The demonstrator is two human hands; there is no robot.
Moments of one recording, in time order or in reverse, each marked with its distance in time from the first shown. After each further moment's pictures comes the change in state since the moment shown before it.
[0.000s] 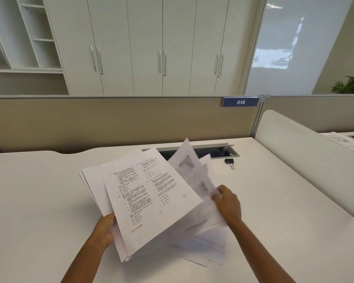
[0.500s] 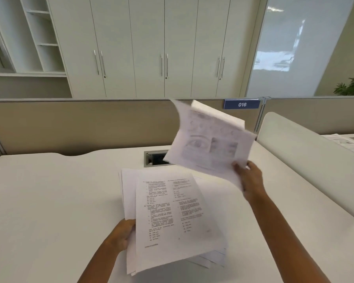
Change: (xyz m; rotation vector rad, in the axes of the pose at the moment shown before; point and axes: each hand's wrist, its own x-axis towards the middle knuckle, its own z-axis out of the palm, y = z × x) left_hand -0.015 -0.011 0.020 0.258 -0.252 -0.054; right_hand 0.034 -0.031 -0.066 0.924 0.130 0.125
